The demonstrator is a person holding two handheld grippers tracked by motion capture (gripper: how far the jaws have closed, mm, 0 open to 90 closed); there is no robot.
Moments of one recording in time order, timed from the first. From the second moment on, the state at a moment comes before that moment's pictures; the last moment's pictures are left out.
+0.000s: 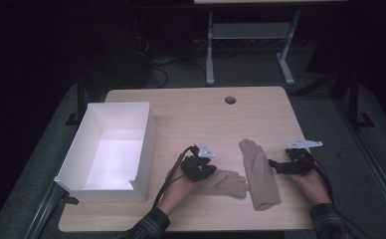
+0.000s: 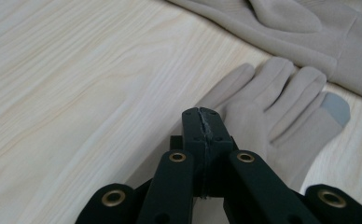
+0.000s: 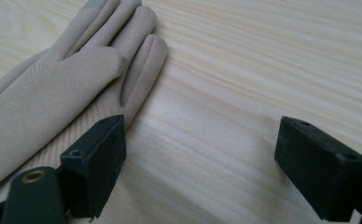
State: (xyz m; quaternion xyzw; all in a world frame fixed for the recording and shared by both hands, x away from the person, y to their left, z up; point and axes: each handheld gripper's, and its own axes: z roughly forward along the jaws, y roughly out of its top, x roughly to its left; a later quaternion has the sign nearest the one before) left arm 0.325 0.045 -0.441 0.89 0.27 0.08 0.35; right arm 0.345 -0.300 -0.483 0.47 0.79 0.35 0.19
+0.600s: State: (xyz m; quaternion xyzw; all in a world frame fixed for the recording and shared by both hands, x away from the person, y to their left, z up) left arm 0.357 0.047 -0.456 0.89 0.31 0.09 0.32; right arm 0.345 -0.300 -0.483 0.47 0.79 0.35 0.19
